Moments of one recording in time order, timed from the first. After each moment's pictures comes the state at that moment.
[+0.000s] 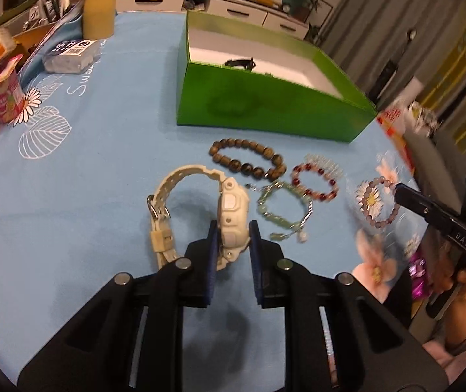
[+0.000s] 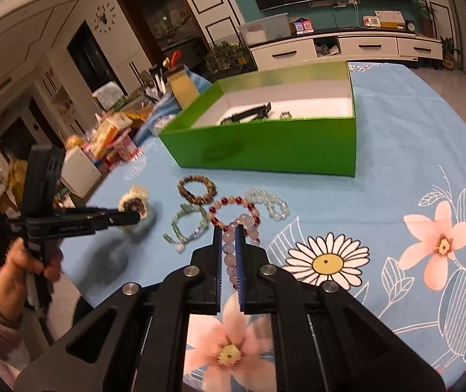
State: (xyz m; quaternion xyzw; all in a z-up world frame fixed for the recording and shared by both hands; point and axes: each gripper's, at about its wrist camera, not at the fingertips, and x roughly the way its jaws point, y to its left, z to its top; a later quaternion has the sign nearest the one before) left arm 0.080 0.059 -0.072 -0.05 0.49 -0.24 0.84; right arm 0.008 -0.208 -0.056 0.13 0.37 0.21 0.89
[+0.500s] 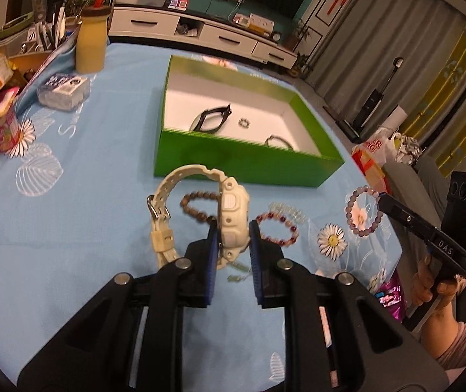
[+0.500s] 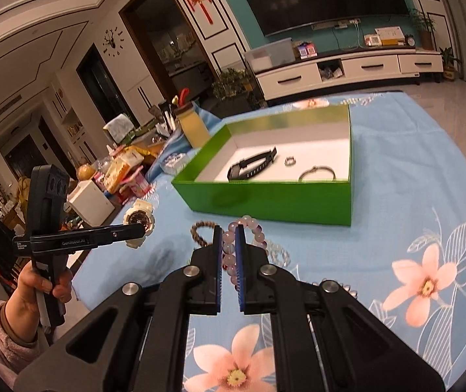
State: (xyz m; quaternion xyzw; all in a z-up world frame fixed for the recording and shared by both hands) left arm 0.090 0.049 -0.023 -0.09 0.44 -0.26 0.86; right arm 0.018 -0.222 -0.015 0.15 0.32 0.22 0.91
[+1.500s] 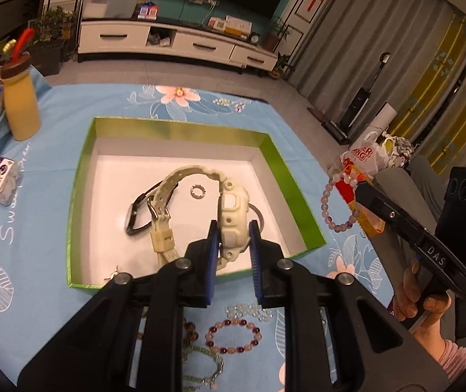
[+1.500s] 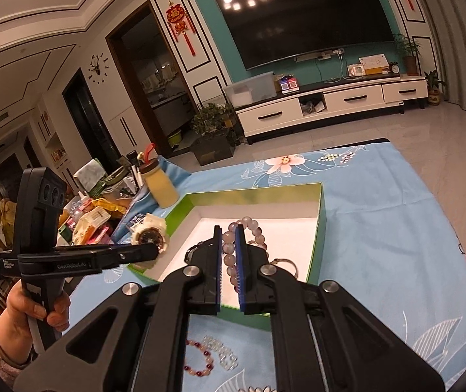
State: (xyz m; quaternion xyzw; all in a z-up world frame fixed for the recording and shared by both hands) left arm 0.197 -0.052 0.008 -0.07 0.43 -0.30 0.85; right arm 0.114 -0.263 0.016 0.15 0.26 0.17 0.94
